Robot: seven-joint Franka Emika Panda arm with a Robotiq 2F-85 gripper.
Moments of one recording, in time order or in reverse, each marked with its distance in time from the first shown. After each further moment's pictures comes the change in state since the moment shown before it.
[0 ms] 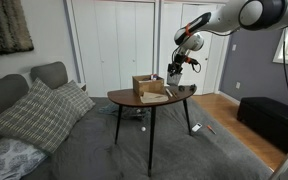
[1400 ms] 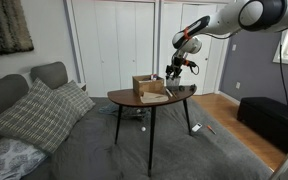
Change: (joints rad) arm -0.053 0.021 0.099 -0.004 -0.092 0.016 0.033
